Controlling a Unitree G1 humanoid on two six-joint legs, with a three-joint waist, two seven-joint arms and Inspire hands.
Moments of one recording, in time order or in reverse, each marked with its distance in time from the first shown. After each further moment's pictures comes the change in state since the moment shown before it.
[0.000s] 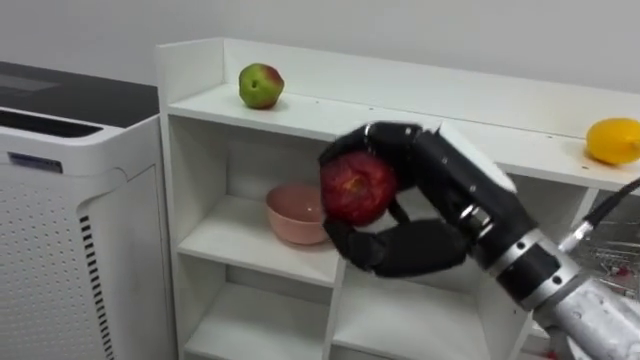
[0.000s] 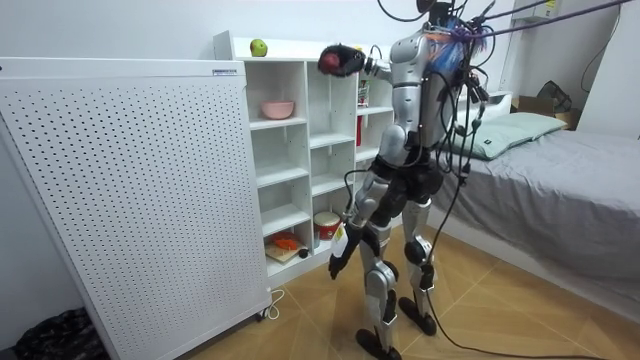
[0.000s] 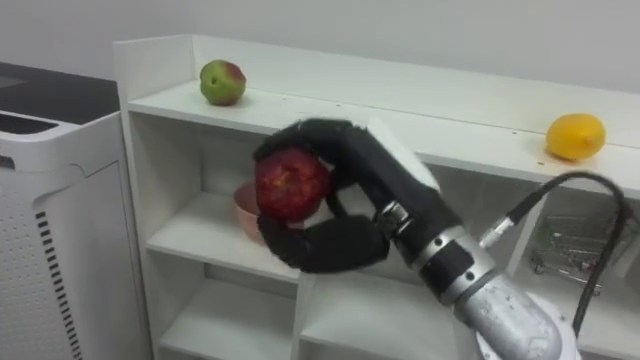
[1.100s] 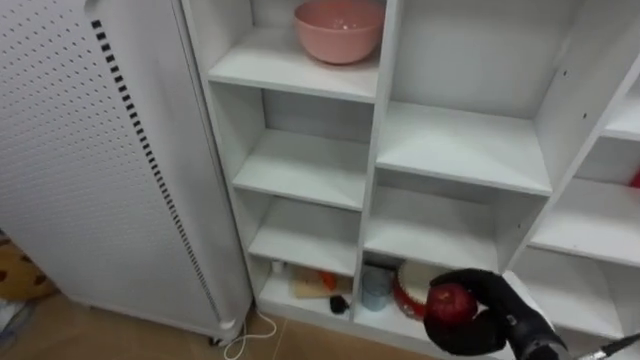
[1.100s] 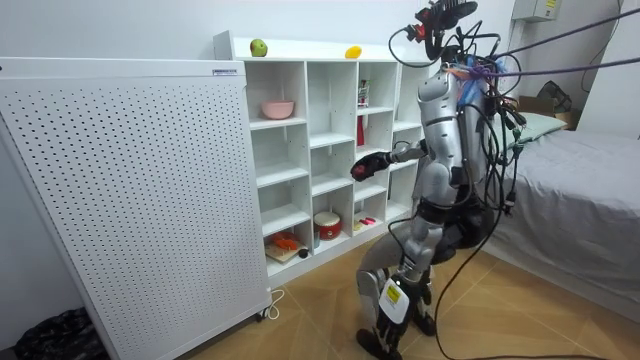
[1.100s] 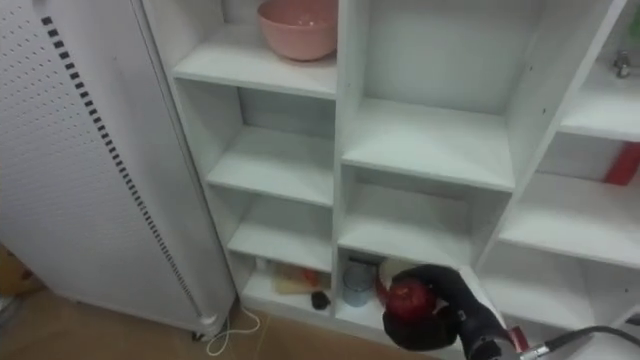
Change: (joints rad) left arm -0.046 0.005 -0.176 -0.012 -0.478 -0.035 0.095; right arm -0.057 0.108 -0.034 0.799 -0.018 -0.046 -0.248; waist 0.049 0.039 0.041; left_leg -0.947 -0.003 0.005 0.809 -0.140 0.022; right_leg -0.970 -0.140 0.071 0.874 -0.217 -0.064
